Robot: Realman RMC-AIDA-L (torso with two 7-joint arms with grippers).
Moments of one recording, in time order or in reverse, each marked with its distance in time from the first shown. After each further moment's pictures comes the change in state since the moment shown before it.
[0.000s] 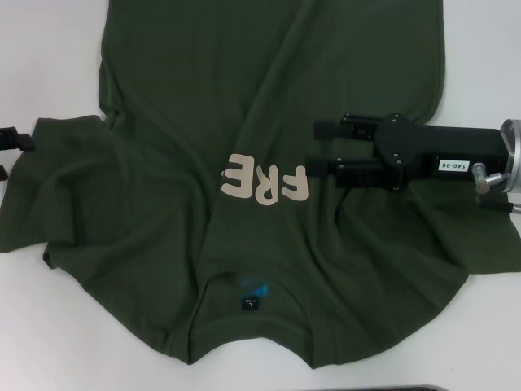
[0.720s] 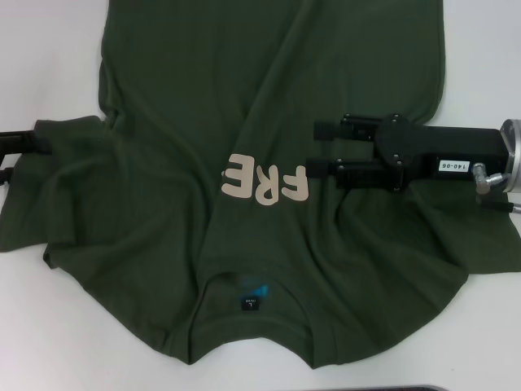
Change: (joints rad) left arm -0.024 -0.003 0.033 0.025 0.000 0.007 0.001; right arm 0.002 -0.001 0.000 0.001 -0.002 -0.003 -0.004
